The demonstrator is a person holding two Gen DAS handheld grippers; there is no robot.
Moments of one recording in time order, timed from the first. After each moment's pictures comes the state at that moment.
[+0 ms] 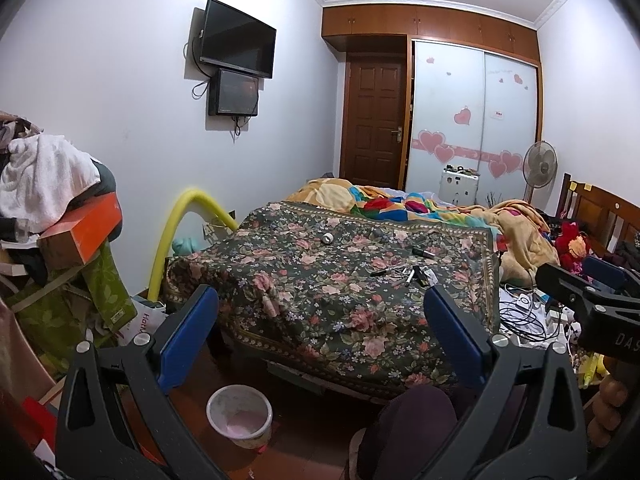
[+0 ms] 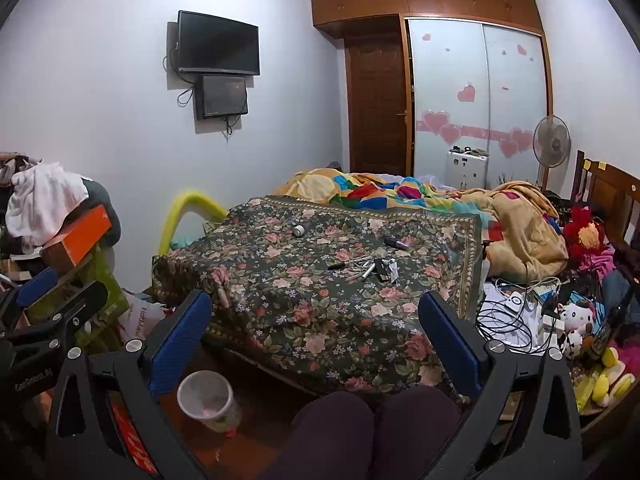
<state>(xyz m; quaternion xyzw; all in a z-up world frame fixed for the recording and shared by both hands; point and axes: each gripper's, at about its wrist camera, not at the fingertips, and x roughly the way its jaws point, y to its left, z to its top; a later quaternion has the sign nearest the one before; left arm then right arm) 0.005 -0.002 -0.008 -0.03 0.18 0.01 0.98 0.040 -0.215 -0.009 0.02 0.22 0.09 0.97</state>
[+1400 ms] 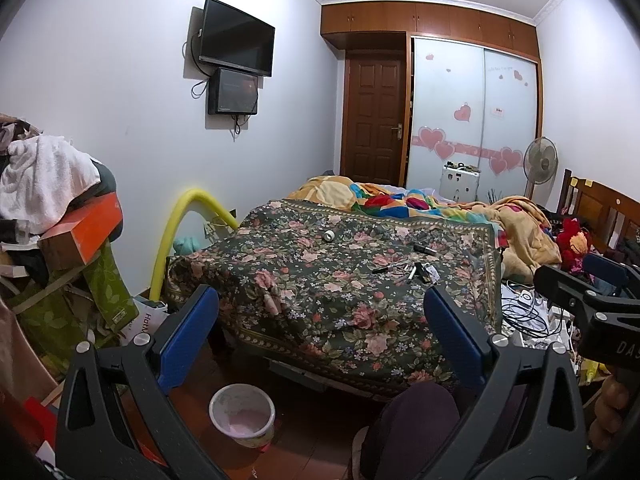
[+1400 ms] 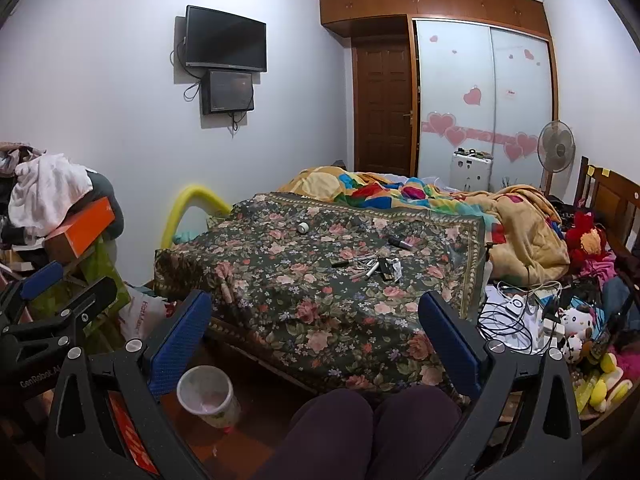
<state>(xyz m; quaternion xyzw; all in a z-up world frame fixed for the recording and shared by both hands) 0.008 0.004 -0.012 -0.03 0.18 0.01 0.98 0.038 -0.209 -0.007 0.01 0.22 0.09 0.97</state>
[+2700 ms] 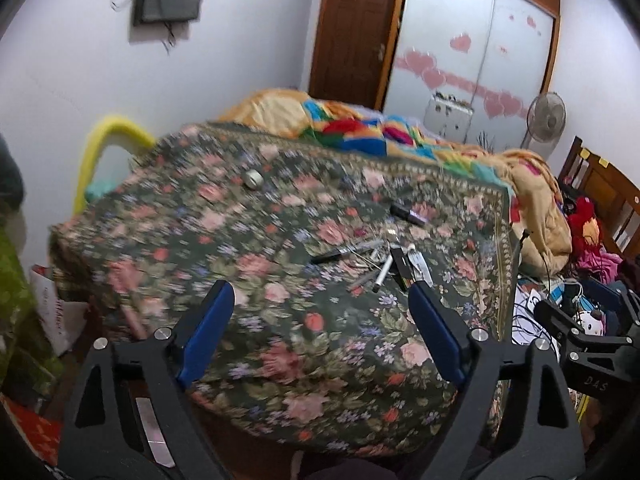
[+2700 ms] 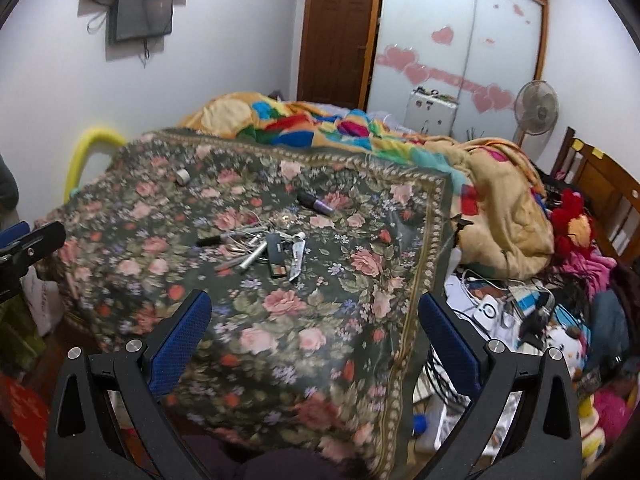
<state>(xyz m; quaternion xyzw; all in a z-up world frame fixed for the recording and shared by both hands) 0.366 -0.107 -0.112 -0.06 0.35 -0.05 0.94 0.300 -0.321 -0.108 -0.04 0.35 0.00 0.94</state>
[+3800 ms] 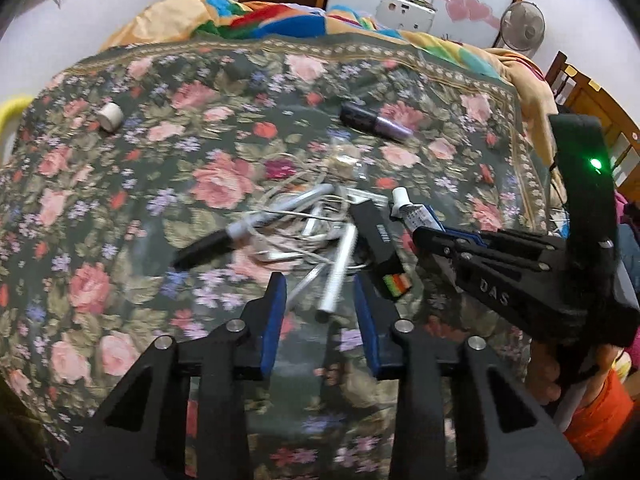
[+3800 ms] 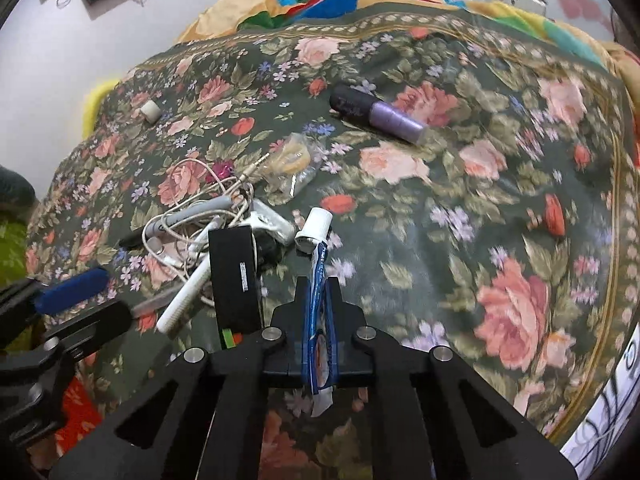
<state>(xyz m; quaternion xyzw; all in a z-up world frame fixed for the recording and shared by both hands) 0.540 -0.207 -0.245 -0.01 0.48 -0.16 0.86 0.516 -0.361 -0.259 0.05 0.50 0.14 0.85</state>
